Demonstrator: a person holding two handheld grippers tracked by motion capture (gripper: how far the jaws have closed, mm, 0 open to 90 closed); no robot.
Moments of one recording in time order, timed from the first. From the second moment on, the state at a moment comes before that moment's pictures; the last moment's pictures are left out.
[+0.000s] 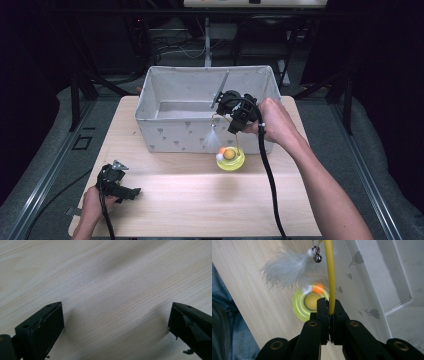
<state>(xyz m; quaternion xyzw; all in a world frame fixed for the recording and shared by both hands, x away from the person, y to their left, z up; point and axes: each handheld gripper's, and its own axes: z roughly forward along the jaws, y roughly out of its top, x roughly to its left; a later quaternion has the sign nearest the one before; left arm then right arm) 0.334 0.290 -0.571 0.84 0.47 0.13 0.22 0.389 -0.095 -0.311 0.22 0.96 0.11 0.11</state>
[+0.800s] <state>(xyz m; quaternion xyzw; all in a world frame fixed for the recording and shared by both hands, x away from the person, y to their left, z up) 0.334 0.290 -0.571 0.84 0.47 0.13 0.22 0.387 -0.107 -0.276 0.23 0.96 0.12 0.13</state>
